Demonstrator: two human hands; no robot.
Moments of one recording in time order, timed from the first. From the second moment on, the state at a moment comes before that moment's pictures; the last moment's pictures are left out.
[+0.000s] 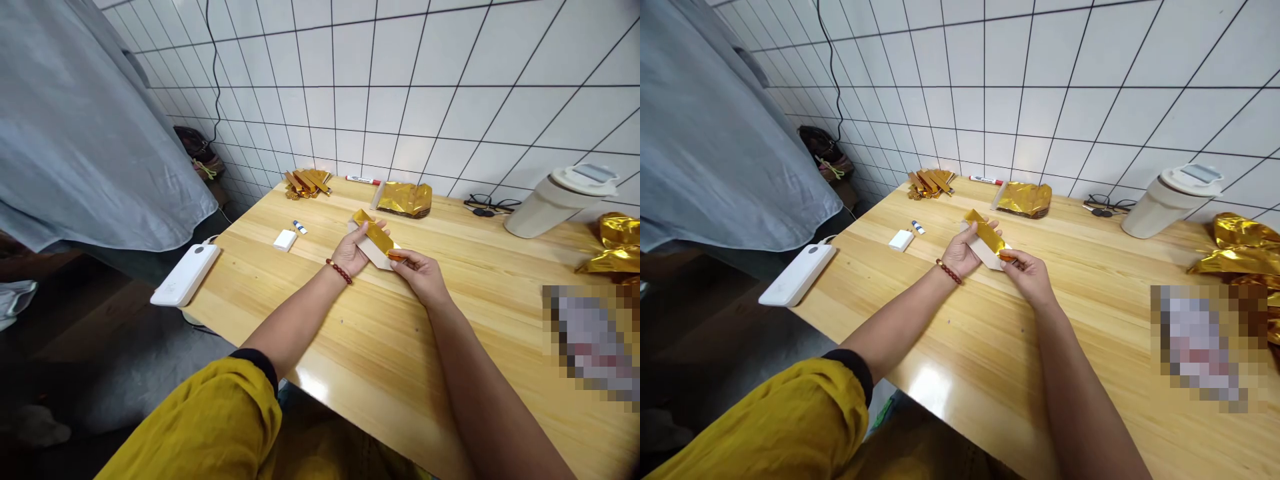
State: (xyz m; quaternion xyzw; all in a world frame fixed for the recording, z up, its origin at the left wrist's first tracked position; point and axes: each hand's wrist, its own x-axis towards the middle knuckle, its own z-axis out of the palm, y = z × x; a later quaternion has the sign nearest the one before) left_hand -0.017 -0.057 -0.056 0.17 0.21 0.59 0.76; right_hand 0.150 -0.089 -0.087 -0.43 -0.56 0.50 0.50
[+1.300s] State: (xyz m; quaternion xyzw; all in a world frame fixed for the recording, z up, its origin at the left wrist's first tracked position) left_hand -0.019 -0.056 -0.055 0.16 0.21 0.60 0.76; right_hand 0.149 -0.085 -0.081 -0.47 -0.50 0.43 0.59
